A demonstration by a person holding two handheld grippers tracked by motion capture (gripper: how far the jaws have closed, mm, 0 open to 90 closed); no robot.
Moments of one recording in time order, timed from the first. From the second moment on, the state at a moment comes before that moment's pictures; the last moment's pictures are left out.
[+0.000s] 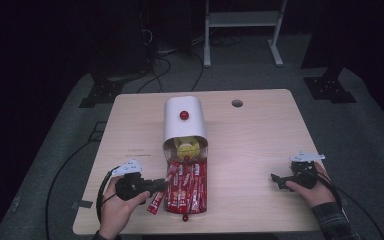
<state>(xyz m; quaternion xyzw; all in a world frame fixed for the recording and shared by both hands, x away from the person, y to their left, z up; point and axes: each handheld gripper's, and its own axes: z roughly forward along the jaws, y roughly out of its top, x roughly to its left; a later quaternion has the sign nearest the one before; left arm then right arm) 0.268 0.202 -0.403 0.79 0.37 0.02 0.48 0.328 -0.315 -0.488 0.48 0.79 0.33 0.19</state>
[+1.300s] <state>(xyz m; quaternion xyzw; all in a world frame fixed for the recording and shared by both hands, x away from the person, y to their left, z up) 0.288 0.254 -0.407 0.76 0.43 0.08 0.48 0.328 -0.315 -0.488 0.48 0.79 0.33 0.19</state>
